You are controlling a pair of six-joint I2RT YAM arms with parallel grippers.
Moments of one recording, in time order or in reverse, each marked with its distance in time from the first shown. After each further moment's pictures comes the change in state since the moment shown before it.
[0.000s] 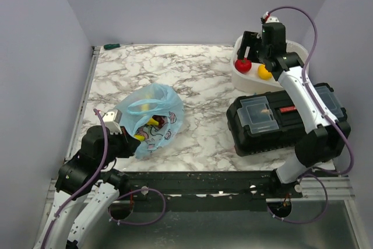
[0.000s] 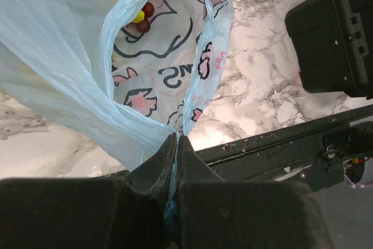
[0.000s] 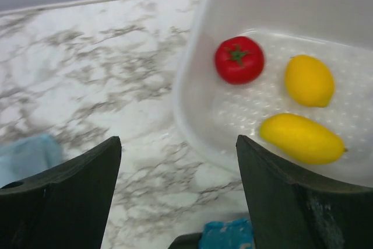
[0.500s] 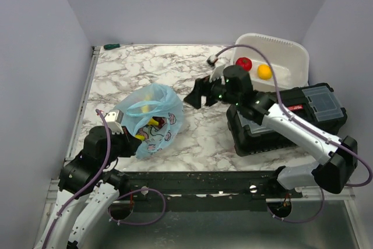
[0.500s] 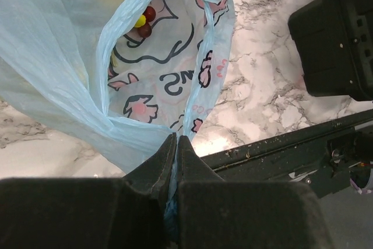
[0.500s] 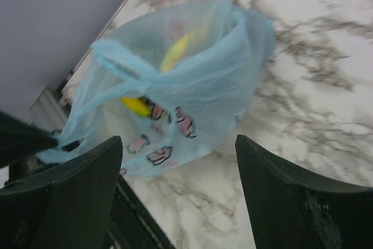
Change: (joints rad) left arm 0.000 -0.019 -0.057 0.050 -0.009 0.011; right arm 0.458 -0.331 -0.454 0.307 -0.367 0.123
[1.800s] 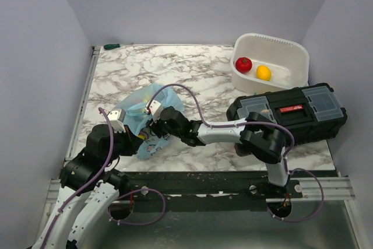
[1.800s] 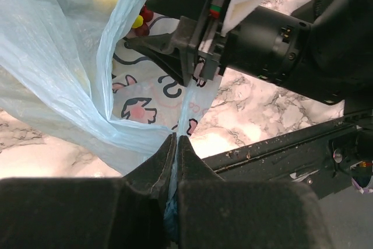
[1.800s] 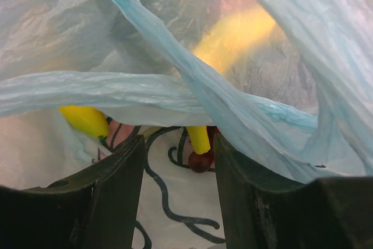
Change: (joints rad) left arm -0.014 0.021 -0.019 0.035 -0.002 0.000; right arm 0.445 0.633 -0.028 0.597 0.321 -0.398
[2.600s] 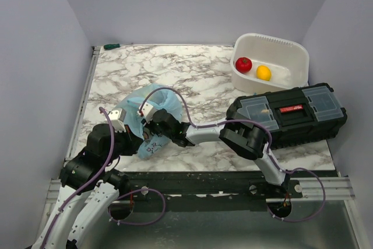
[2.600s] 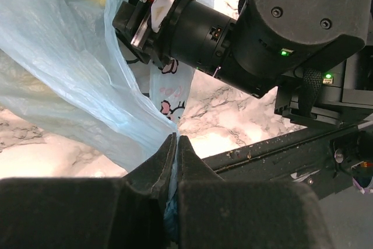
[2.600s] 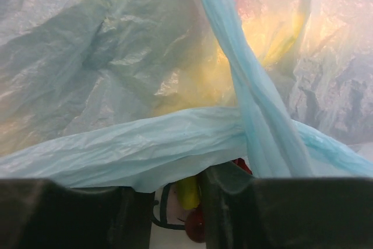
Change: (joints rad) left arm 0.000 0.009 0.000 0.001 -0.002 0.000; right arm 0.000 0.232 0.142 0.134 0.087 -0.104
